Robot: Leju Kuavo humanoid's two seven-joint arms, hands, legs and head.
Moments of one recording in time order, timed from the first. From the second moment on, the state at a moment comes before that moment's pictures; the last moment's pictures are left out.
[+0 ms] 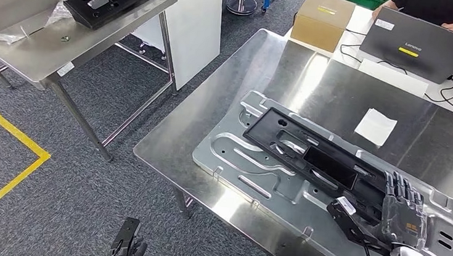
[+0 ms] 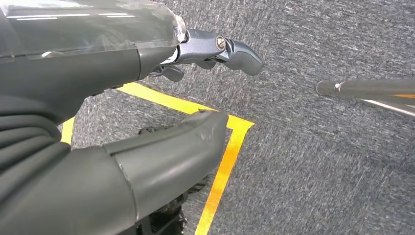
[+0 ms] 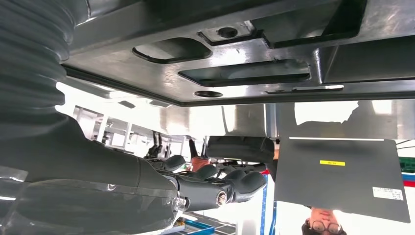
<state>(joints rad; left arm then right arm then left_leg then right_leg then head) -0.20 -0.22 0.72 -0.25 -0.74 0.13 -0.14 -0.01 -0.27 0.02 -1.65 1.26 -0.15 0.15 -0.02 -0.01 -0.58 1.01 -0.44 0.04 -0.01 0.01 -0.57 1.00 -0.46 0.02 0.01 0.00</state>
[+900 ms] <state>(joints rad) -0.20 -0.23 0.71 -0.25 -0.73 0.09 -0.13 0.01 -0.27 -0.03 -1.69 1.16 -0.15 0.10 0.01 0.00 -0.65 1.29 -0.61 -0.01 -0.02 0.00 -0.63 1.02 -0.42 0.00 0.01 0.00</state>
